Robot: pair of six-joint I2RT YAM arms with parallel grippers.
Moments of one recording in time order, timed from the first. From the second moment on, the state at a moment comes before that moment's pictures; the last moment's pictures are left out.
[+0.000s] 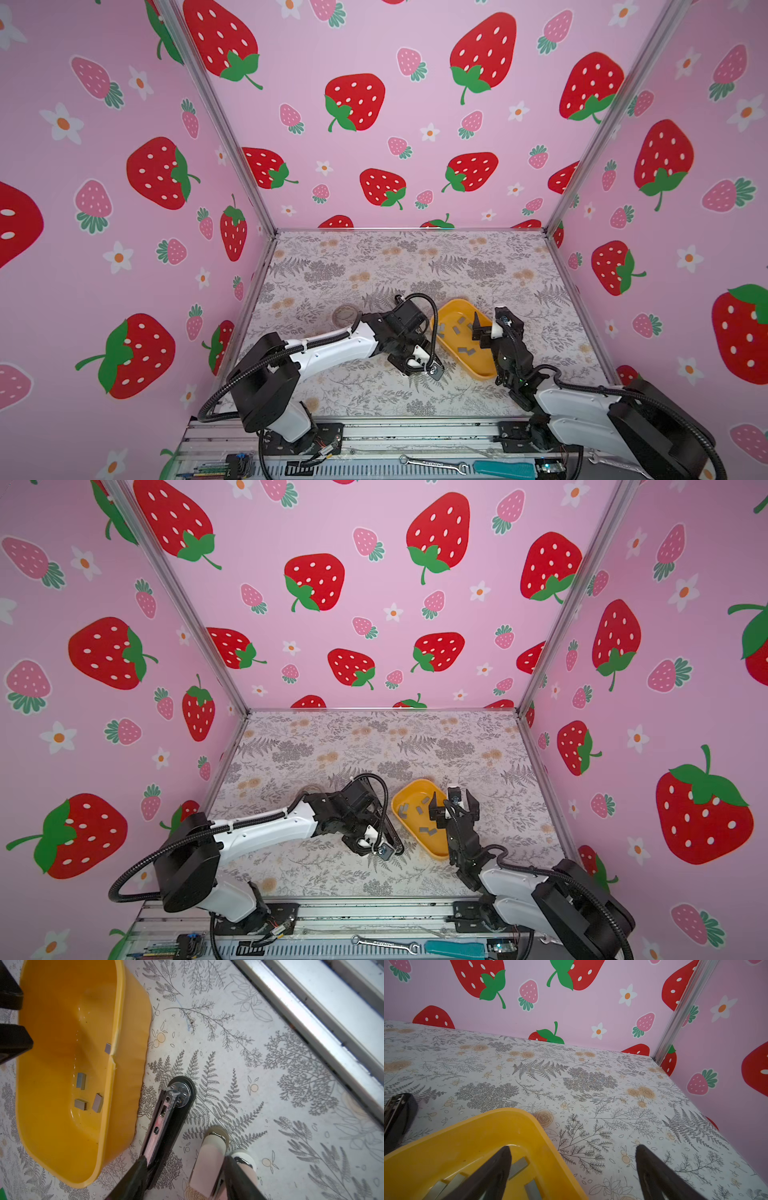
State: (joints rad) left arm -0.91 1.55 0.98 -0.55 0.30 1.36; right arm 0.77 1.14 0.08 0.88 0.67 -0.01
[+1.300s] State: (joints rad) left arm -0.92 1.70 1.04 -0.60 0.20 1.36; right arm 0.77 1.17 0.10 0.87 0.67 -0.01
